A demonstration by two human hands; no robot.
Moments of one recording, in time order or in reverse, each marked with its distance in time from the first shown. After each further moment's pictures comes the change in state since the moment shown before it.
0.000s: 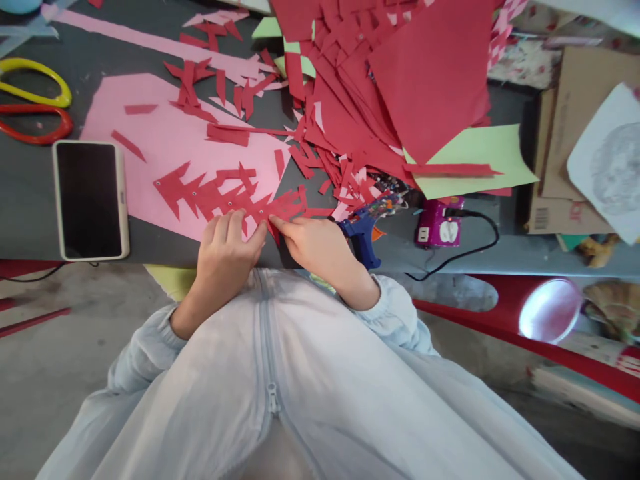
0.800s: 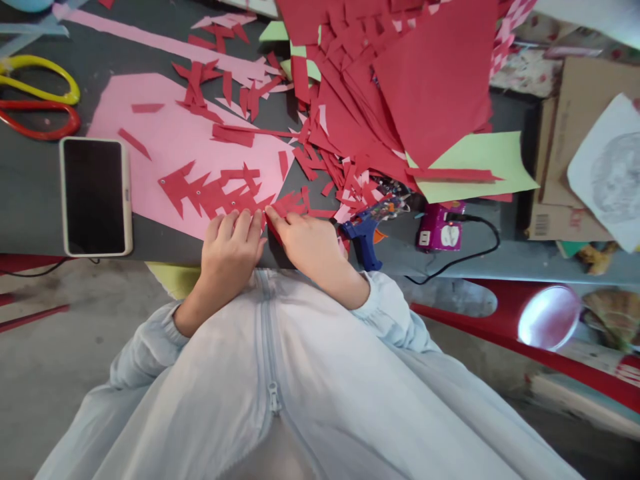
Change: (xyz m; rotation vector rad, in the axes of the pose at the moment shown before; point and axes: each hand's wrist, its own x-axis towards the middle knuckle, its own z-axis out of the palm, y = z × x) left_hand 0.001 0.001 0.003 -0.115 -0.017 -0.056; right_hand 0.009 -0.018 0.000 -0.123 -0.010 0.042
